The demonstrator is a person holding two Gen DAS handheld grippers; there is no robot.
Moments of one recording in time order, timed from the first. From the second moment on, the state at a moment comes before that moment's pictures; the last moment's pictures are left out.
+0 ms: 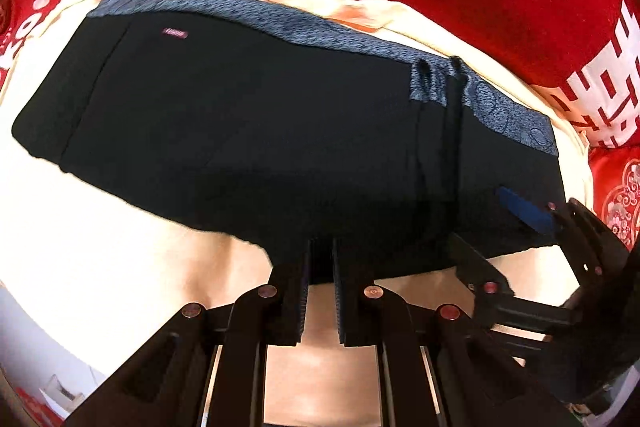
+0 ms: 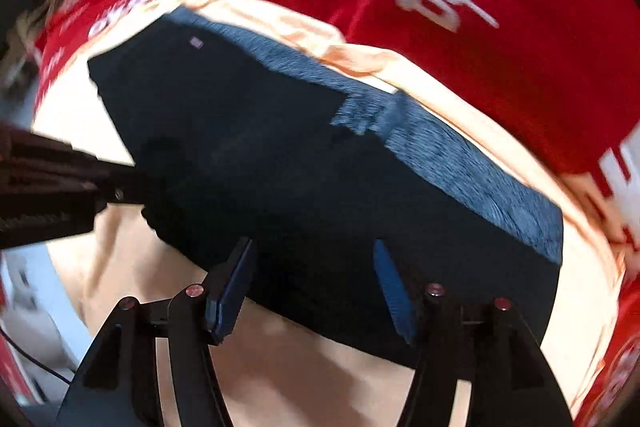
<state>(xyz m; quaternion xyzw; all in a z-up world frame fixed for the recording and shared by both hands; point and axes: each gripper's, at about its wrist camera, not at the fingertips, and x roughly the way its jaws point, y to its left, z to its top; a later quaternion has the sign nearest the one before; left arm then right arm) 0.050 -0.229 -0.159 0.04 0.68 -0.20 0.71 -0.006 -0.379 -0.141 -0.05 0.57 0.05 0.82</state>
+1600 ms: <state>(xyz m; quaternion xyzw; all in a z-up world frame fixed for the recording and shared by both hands) 0.080 -0.132 -0.179 0.02 0.68 -0.13 0.72 0.030 -0.369 -0.149 0.01 0.62 -0.03 0.79</state>
